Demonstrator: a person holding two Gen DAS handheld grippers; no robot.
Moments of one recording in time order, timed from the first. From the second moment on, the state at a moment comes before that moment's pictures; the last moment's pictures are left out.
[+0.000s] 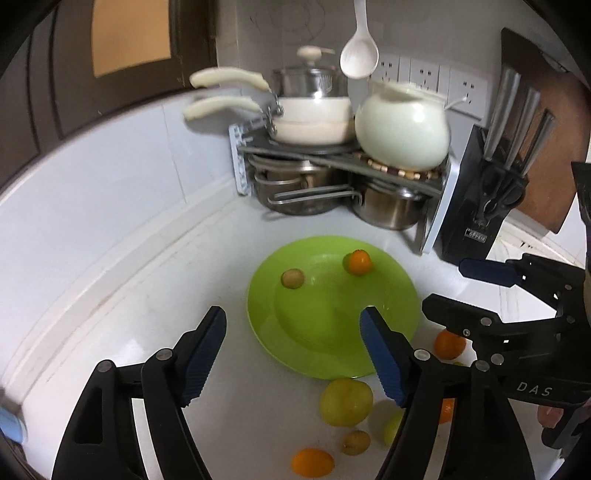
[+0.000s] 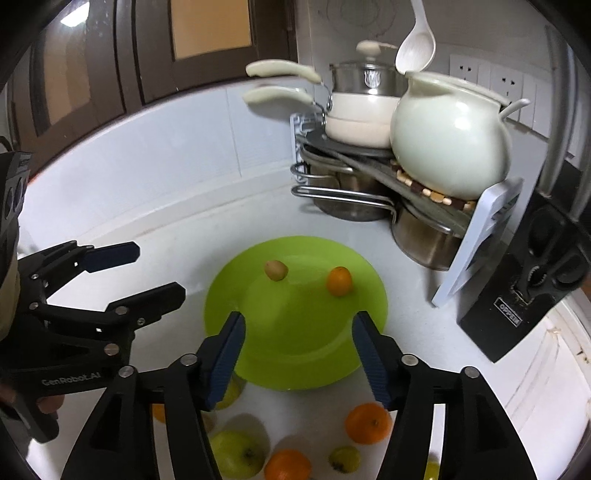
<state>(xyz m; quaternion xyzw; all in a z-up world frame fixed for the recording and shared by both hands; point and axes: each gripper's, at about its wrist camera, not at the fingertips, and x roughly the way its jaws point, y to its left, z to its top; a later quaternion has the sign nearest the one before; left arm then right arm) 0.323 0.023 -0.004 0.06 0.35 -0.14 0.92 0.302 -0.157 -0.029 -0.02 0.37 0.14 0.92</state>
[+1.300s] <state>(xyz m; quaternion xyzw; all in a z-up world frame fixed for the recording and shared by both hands) 0.199 0.060 -0.063 0.07 0.38 -0.11 0.92 0.191 -0.104 -0.059 -0.17 0.37 0.17 0.90</state>
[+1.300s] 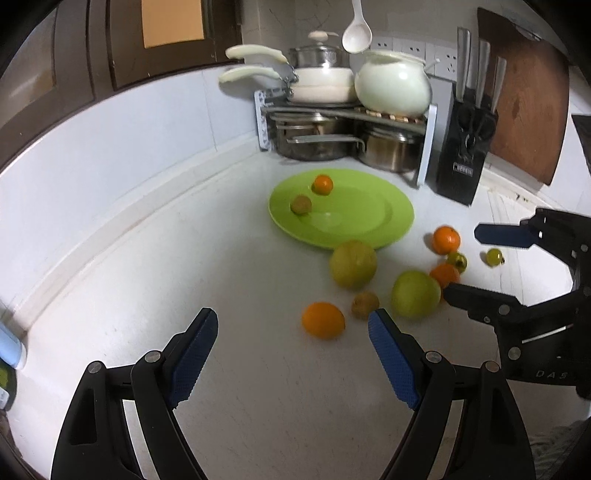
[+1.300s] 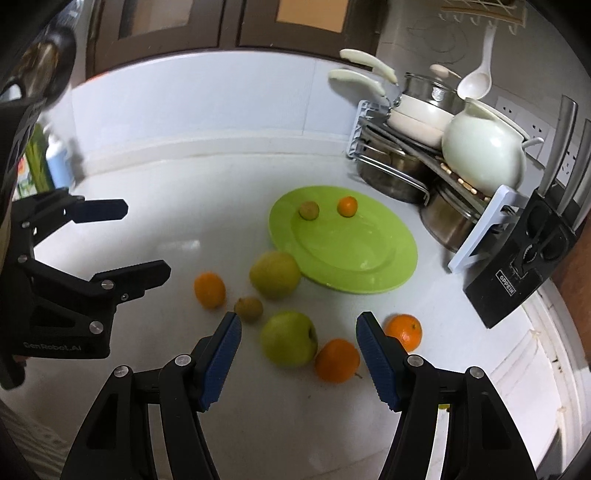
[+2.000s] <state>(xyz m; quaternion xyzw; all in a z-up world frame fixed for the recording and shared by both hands) 0.220 0.032 -0.114 0.14 0.40 -0.13 0.90 0.204 -0.083 -0.105 -0.25 0.38 0.17 0.87</state>
